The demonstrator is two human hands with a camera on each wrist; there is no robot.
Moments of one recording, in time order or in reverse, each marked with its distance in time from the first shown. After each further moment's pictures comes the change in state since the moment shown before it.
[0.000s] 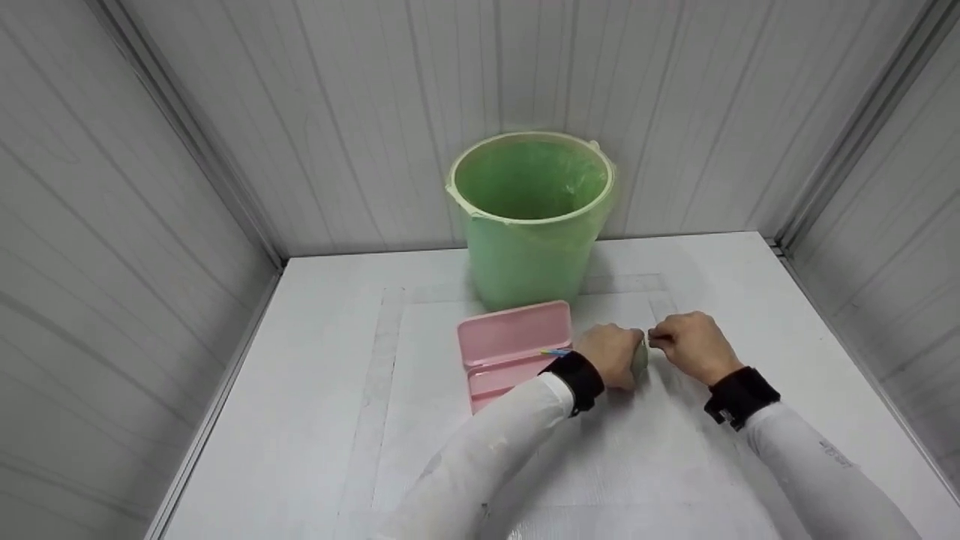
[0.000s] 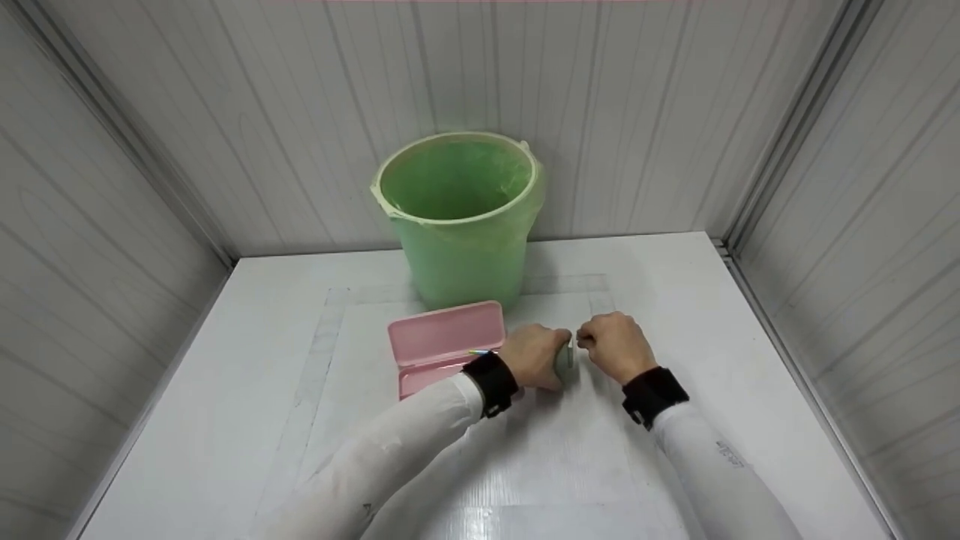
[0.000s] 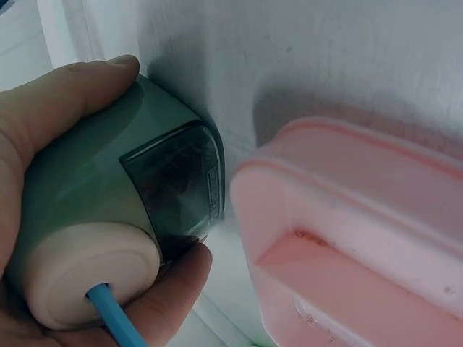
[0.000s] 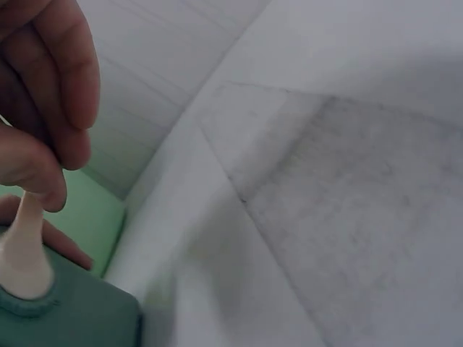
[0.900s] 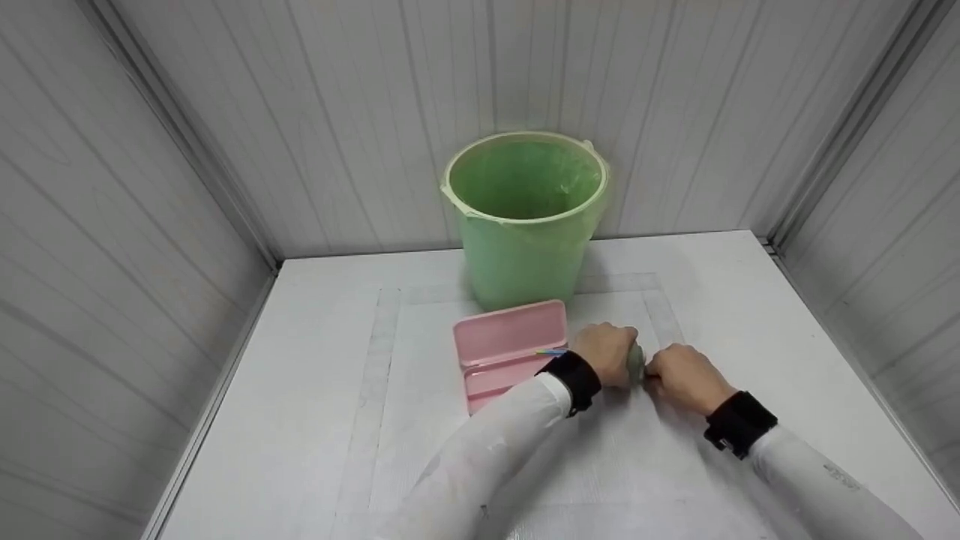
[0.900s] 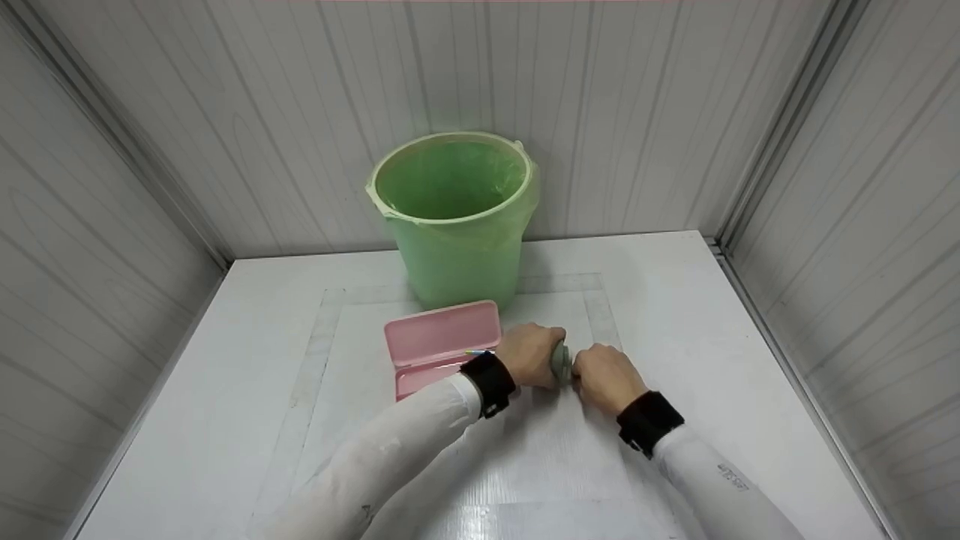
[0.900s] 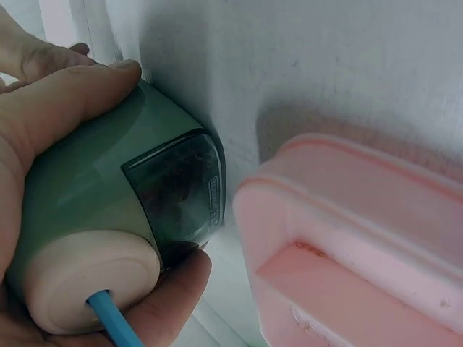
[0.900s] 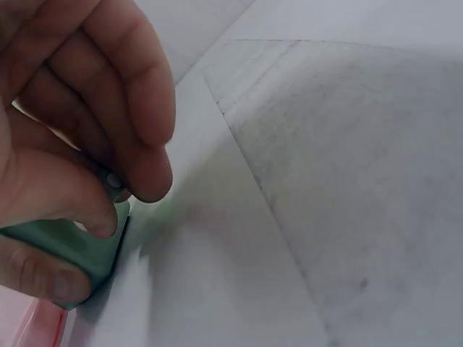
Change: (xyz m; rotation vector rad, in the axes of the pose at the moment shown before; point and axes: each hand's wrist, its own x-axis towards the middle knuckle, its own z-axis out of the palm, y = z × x) left_hand 0.004 0.001 0.004 0.026 0.008 -0.017; right_hand -0.029 -0.026 -0.002 -0.037 -0.313 -0.007
